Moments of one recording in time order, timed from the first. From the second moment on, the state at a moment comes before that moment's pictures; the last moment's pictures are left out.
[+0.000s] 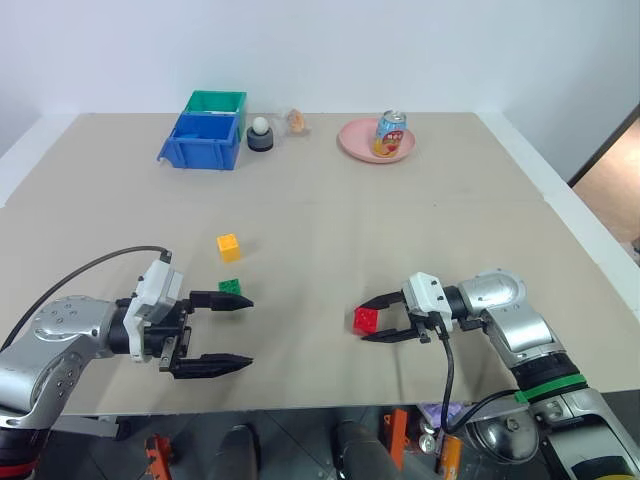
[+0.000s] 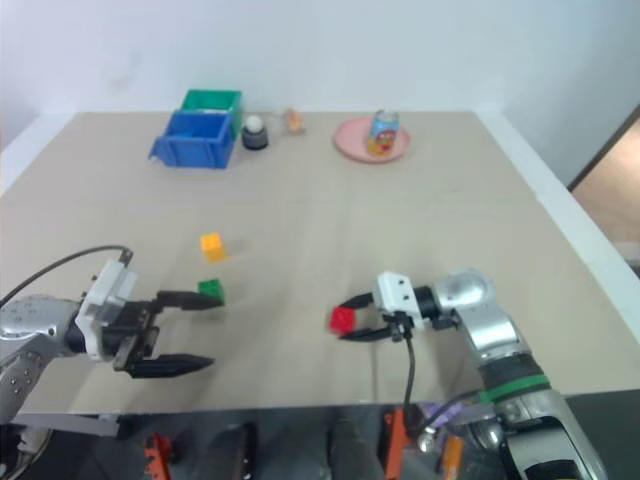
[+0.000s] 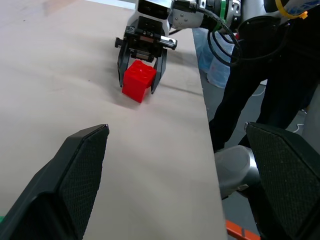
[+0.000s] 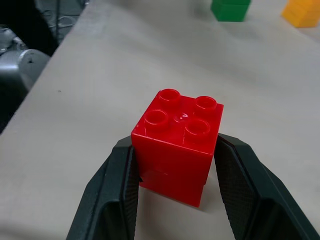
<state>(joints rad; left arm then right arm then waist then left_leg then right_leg) -0.06 0.83 0.14 -0.38 -0.75 0.44 -1.30 -0.51 -0.65 0.24 0.28 0.25 -0.16 1.50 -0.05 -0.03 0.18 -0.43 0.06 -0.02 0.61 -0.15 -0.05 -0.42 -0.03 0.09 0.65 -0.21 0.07</state>
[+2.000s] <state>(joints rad) -0.07 0.84 0.20 -0.40 -0.79 0.49 -1.24 -0.73 -0.57 0.32 0.66 0.17 -0.37 1.55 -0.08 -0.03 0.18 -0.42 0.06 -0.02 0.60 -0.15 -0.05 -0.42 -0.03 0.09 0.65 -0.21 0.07</state>
